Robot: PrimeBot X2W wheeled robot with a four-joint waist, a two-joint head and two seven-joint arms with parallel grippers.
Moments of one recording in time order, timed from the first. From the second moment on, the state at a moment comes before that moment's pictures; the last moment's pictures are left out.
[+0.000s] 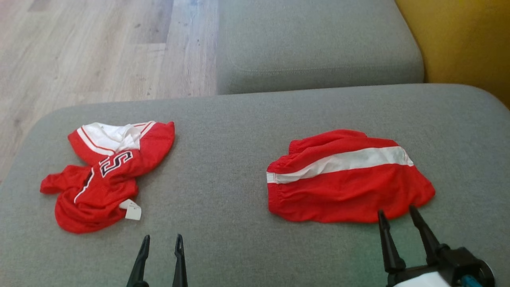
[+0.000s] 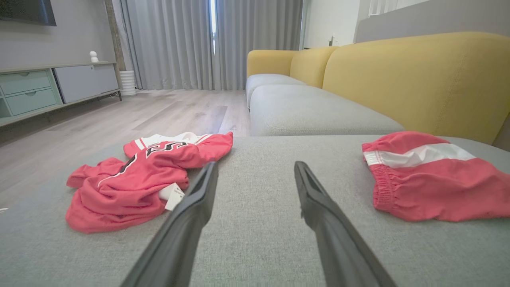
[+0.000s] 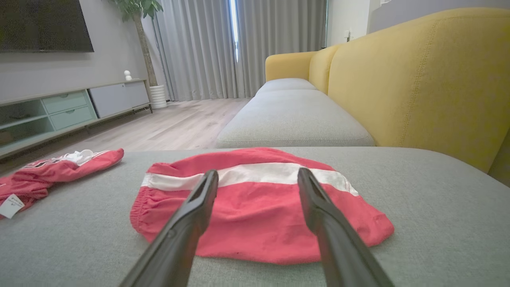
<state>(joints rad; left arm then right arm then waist) 0.23 0.05 -0.23 0.11 -0.12 0.11 -0.25 0.19 -0.04 0.06 0.15 0.08 0.13 -0.26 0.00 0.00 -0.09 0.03</state>
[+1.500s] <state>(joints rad) -0.53 0.07 -0.85 0.73 -0.94 -0.12 -0.25 0.03 -0.04 0.11 0.15 0.03 0.13 -0.26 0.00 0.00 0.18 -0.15</state>
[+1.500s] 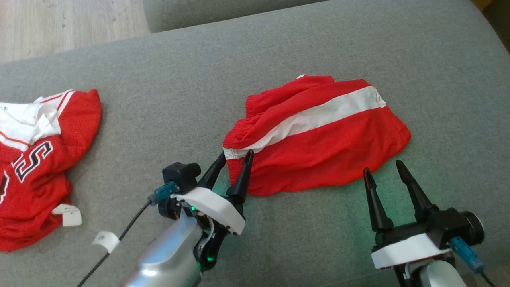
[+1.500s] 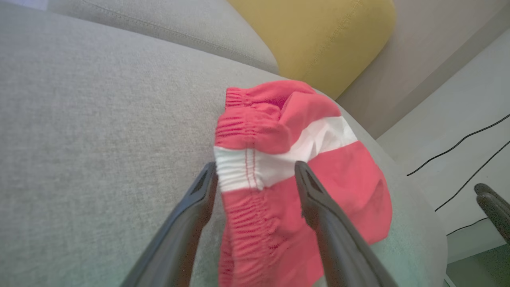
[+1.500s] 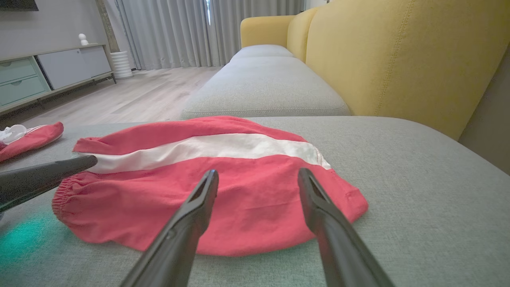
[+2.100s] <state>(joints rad) -0.48 0.12 -0.88 0.60 -0.94 -0.12 -0.25 0.03 -0.04 0.10 0.15 0.04 0.13 -0.26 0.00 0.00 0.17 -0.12</state>
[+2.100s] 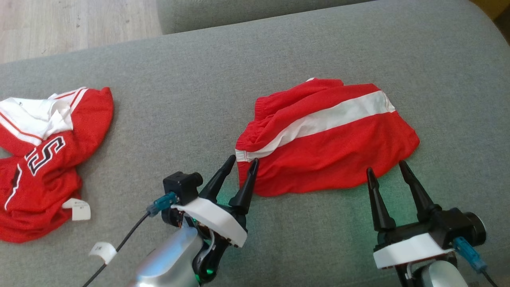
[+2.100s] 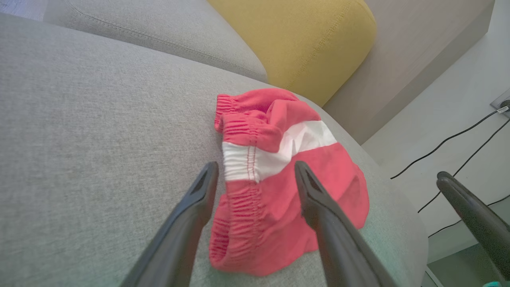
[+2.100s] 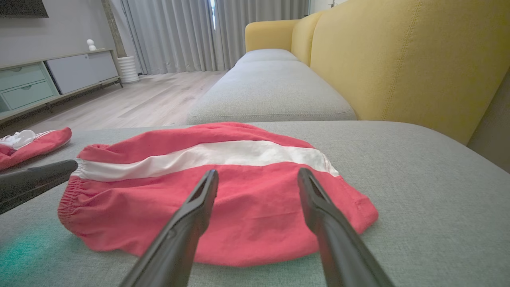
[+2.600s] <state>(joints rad) -0.48 0.12 -0.92 0.57 -0.99 -0.12 -0.25 0.03 -0.04 0.10 0.15 0.05 0.13 -0.26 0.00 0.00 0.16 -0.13</state>
